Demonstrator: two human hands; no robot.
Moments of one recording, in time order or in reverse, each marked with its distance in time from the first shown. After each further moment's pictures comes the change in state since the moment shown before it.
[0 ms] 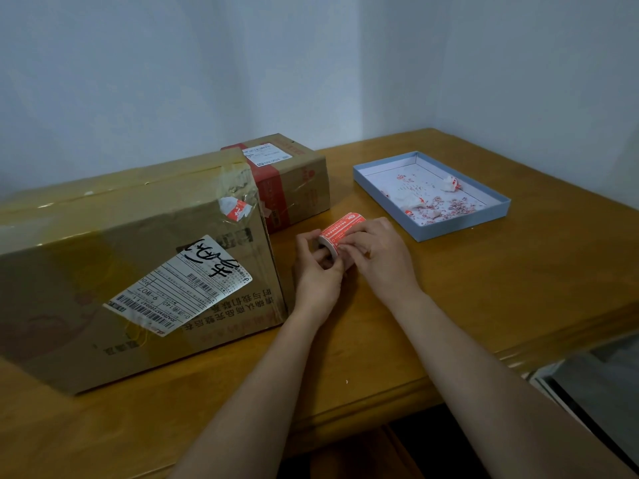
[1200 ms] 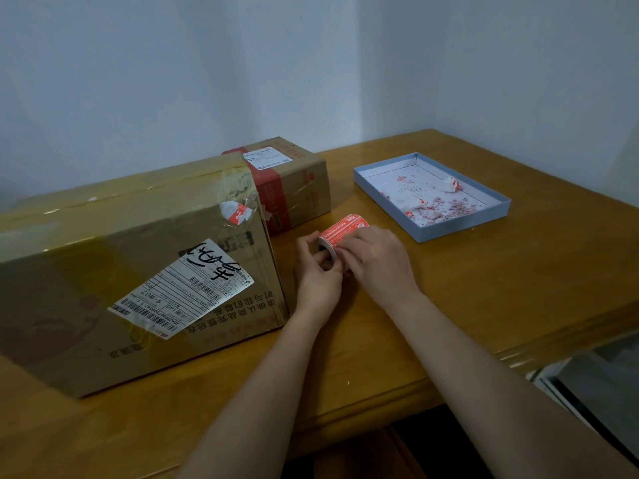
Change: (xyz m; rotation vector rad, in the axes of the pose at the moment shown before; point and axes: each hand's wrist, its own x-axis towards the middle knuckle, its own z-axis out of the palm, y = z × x) left_hand -0.001 0.001 0.001 -0.014 0.035 -0.022; right_hand -0.002 0.001 0.006 -0.169 0.011 -0.144
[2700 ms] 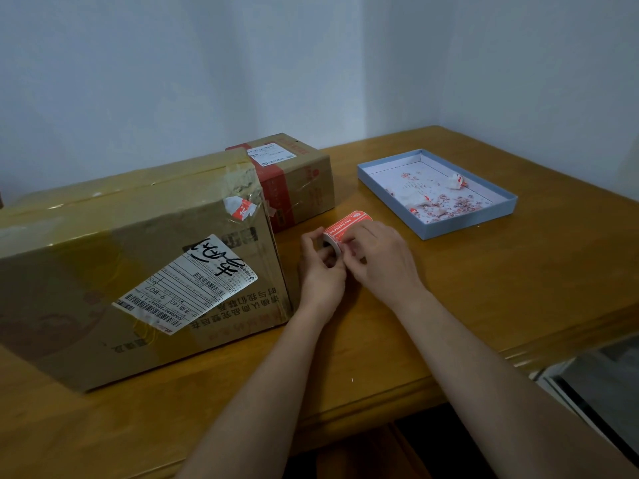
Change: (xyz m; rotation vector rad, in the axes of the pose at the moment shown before) left_hand 0.000 0.000 -0.002 0.019 -0.021 -0.038; right_hand 0.002 -0.004 -0.005 0.074 -0.066 0.057
